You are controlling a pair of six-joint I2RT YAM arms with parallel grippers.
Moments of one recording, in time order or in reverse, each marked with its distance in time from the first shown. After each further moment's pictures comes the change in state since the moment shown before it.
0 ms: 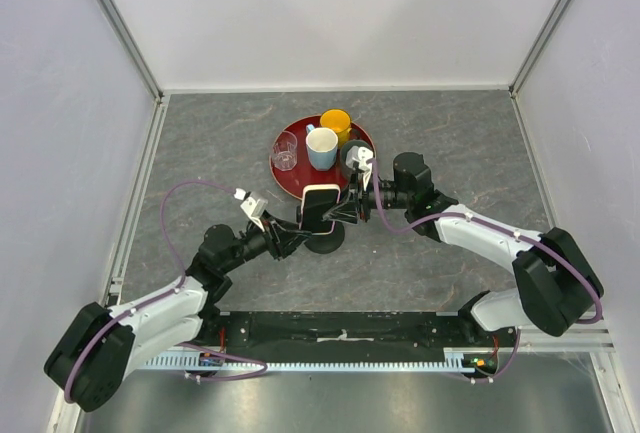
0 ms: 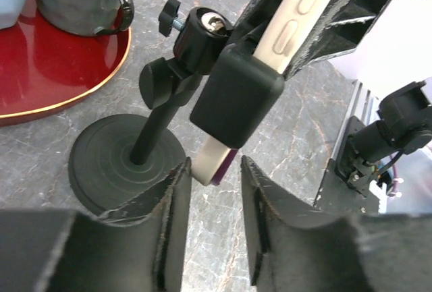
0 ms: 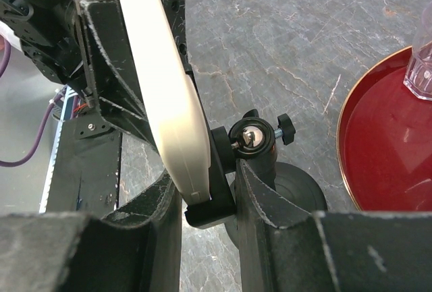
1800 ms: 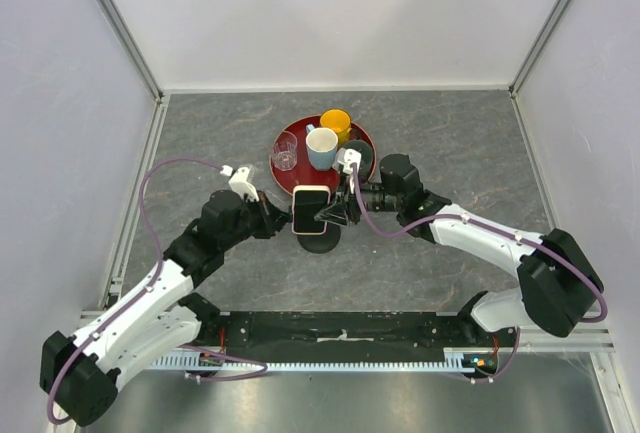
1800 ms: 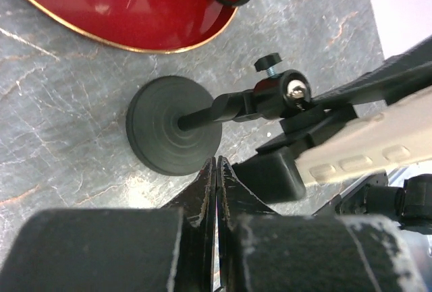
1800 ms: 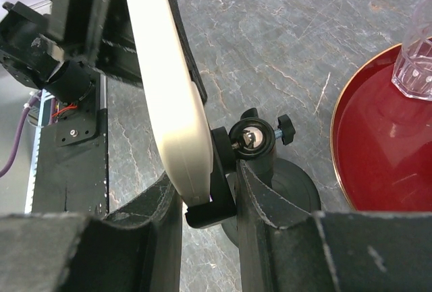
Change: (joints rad) left arm 0.005 -0.138 0.443 -0.959 -0.324 -0.148; right arm 0.086 -0.005 0.059 -0.111 0.148 -0.045
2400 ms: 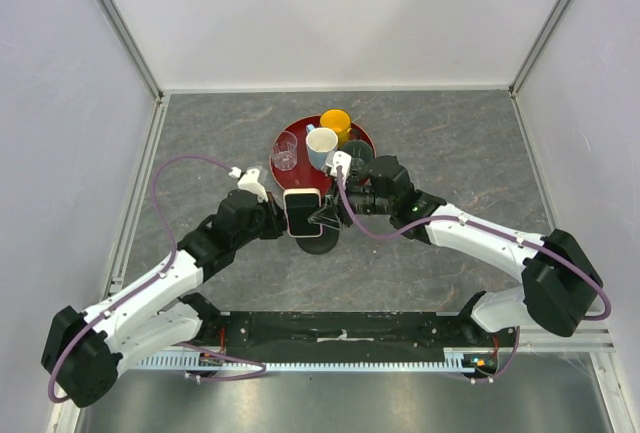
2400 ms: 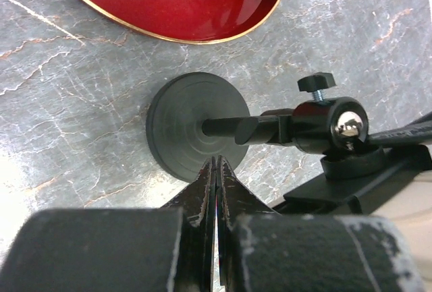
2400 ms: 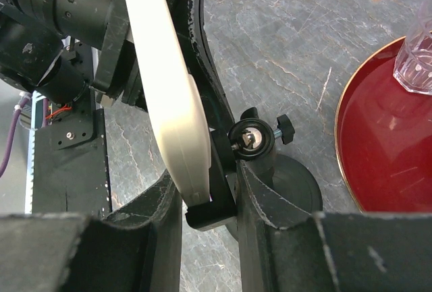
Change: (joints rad) left arm -0.074 0.143 0.000 0.024 -0.114 -0.031; right arm 0.086 0.000 0.068 -0.106 0.125 -0.005
